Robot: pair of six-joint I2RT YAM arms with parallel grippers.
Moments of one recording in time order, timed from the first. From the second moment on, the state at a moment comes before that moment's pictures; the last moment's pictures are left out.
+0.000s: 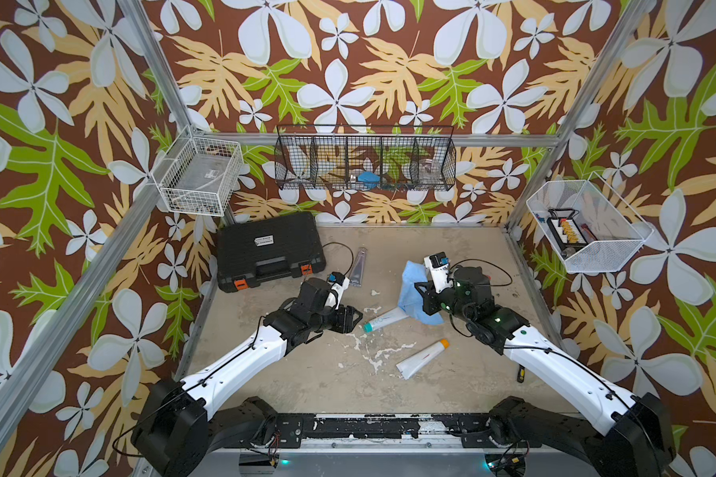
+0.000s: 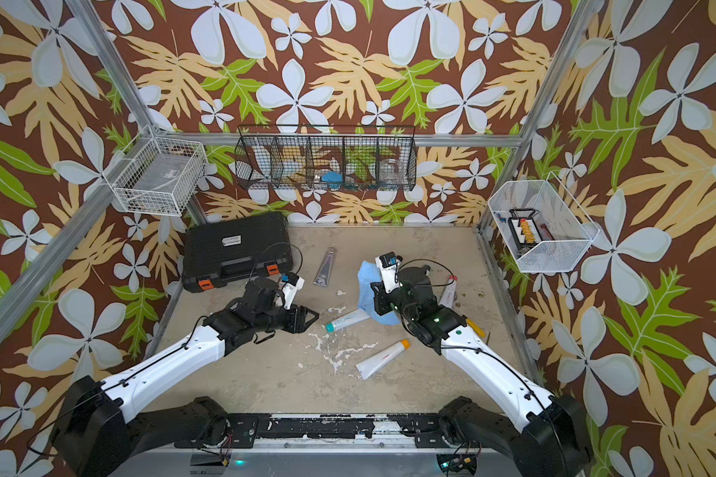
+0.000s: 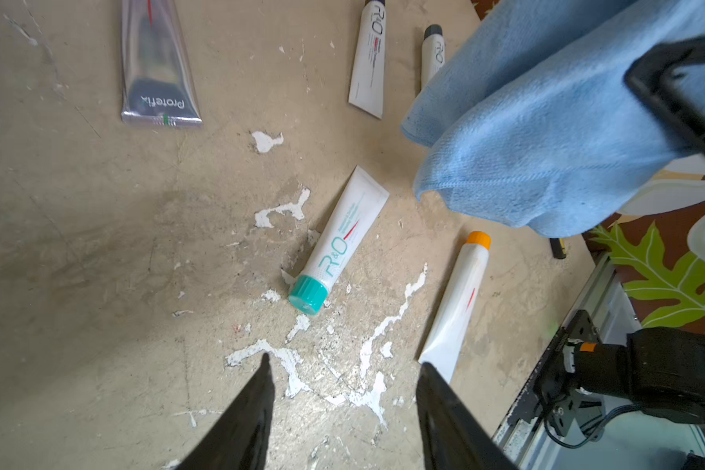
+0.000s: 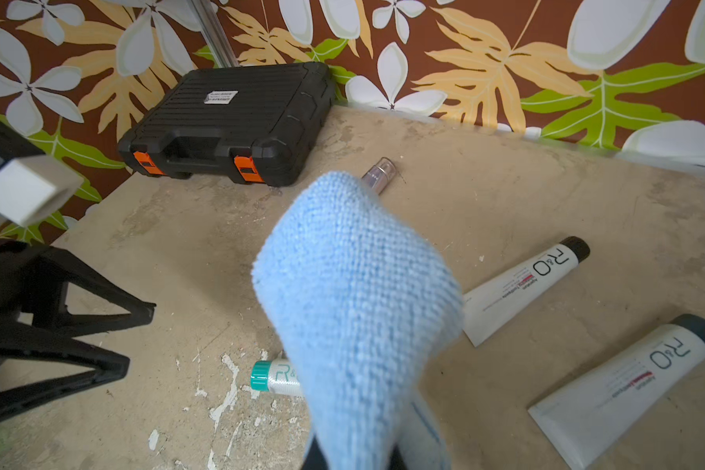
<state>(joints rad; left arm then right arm) -0.59 1.20 0.73 -0.24 0.28 -0.40 0.51 1.14 0.83 -0.19 -0.09 0.14</state>
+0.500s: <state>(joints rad) -0.67 1.38 0.57 0.16 0.14 -0.19 0.50 1.30 0.88 -0.27 -0.15 0.18</state>
